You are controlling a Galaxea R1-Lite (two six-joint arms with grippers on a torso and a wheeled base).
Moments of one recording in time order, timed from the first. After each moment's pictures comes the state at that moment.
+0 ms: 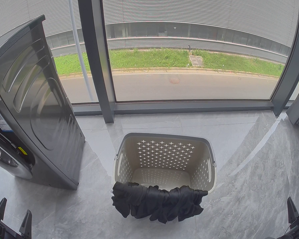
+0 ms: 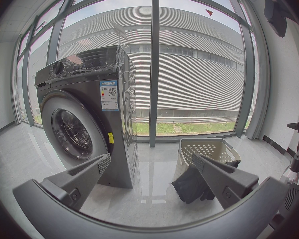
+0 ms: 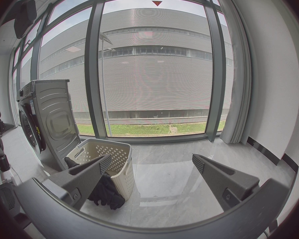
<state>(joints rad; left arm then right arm) 0.00 0.02 -0.02 0.00 0.02 -0.03 -0.01 0.02 -0.02 -0.02 -0.01 0.01</state>
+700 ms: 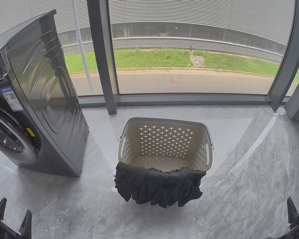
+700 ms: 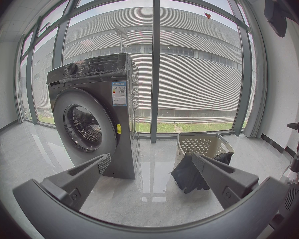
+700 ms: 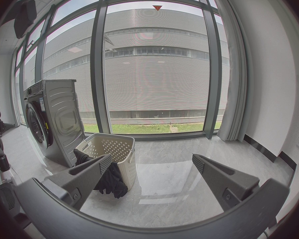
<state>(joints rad) 0.00 0.02 -0.02 0.00 0.02 -0.03 -0.01 0.02 -0.02 -0.02 -0.01 0.01</state>
